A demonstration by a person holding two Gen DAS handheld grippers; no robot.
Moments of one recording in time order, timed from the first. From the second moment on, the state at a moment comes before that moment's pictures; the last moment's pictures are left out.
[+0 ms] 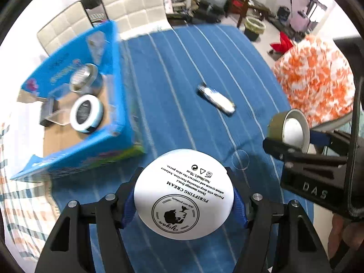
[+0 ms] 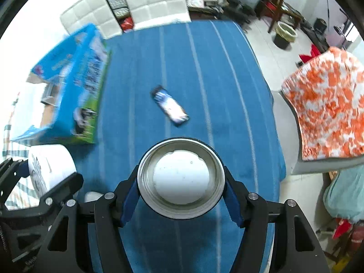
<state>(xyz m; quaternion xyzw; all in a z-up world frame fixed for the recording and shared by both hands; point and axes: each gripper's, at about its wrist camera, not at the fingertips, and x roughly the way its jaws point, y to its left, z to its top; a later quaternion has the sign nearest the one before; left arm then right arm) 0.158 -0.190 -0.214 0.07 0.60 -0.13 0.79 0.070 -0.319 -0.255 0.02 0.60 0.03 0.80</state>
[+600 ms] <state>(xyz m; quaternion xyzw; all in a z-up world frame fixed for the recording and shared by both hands) 0.188 -0.049 -0.124 0.04 0.53 -0.07 0.85 0.073 -0.157 -0.154 0.03 0.54 0.10 0.84</state>
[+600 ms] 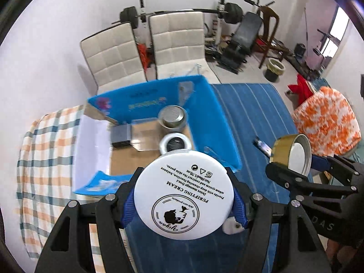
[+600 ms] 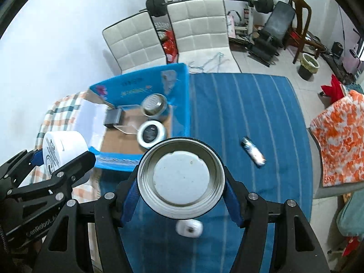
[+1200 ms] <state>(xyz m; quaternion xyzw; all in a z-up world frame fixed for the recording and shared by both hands) 0.239 0.078 -0.175 -0.07 0.58 -0.04 0.81 0.139 -0.061 -0.209 0.11 0.59 0.14 0.79</state>
